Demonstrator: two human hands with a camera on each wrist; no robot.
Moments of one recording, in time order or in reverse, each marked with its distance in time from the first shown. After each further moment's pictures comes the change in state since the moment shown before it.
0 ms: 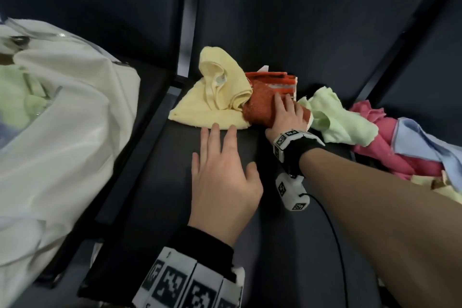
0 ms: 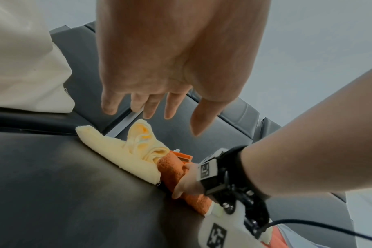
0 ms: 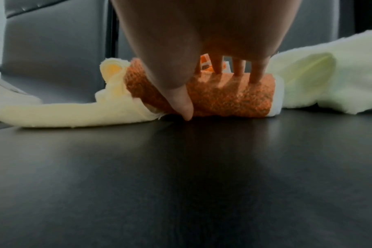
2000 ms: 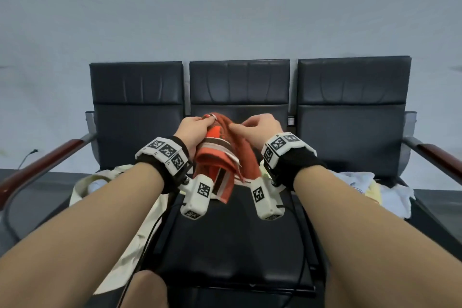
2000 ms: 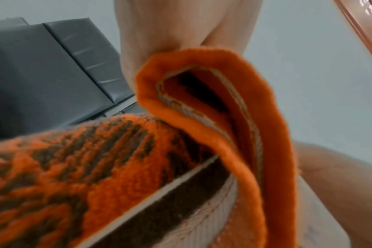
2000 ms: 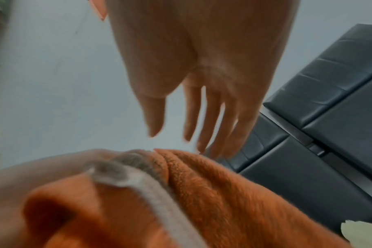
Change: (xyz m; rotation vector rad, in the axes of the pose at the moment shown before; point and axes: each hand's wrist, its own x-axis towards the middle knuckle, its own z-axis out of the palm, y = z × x) left_hand -0.097 0.244 -0.192 -0.668 0.055 0.013; right_hand -0.290 0.001 -0.353 0.878 0.149 -0.164
